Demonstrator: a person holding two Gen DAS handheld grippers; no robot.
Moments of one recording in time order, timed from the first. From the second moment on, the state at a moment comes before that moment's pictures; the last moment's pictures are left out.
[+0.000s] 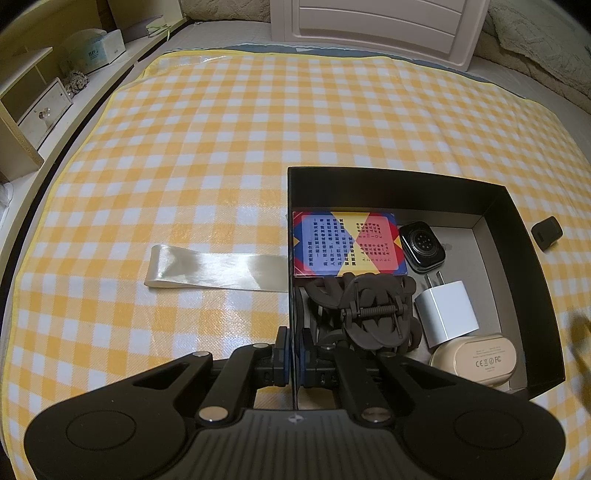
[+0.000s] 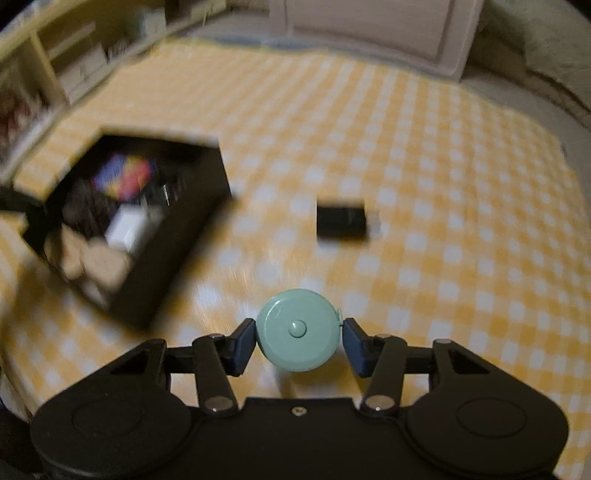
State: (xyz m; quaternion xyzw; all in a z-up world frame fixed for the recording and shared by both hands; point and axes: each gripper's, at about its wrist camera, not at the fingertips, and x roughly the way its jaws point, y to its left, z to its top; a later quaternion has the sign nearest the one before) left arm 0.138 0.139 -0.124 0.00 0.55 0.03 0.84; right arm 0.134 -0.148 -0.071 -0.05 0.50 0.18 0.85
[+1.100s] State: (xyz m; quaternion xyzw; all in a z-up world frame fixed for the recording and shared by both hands) left arm 0.137 0.143 -0.124 -0.01 0.55 0.03 0.84; right arm 0.205 0.020 -0.081 -0.14 0.49 0.22 0.83
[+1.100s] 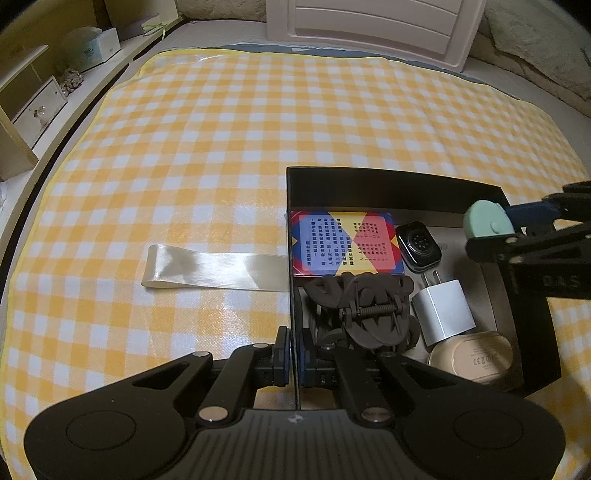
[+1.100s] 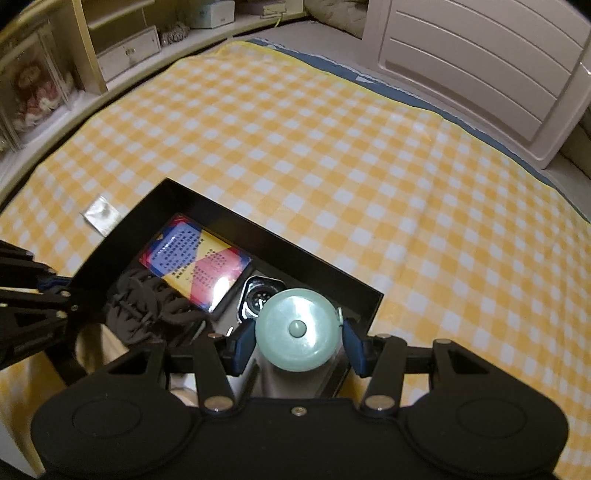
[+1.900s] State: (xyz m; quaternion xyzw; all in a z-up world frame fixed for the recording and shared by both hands) left arm 0.137 0.141 -0.123 -0.01 0.55 0.03 0.84; right arm 0.208 0.024 -0.082 -0.16 0.49 0.22 0.83
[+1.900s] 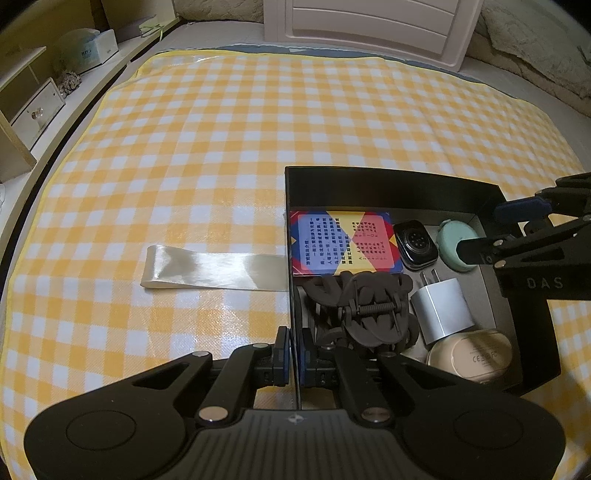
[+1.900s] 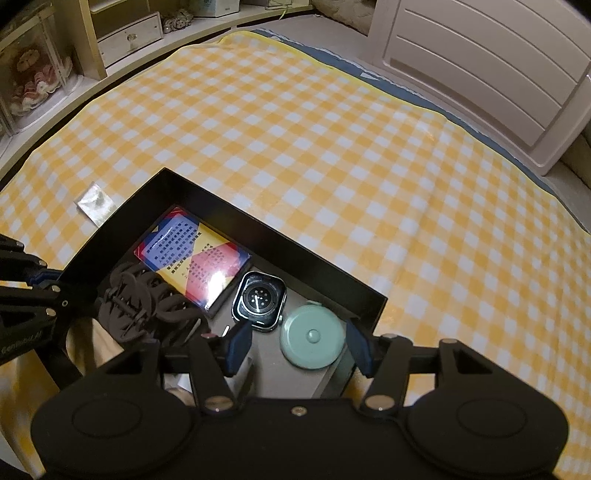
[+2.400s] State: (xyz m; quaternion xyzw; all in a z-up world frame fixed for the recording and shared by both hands) left arm 0.137 0.140 -0.122 -0.01 0.55 0.03 0.84; right arm 0.176 0.003 -0.033 -0.10 0.45 0.25 0.85
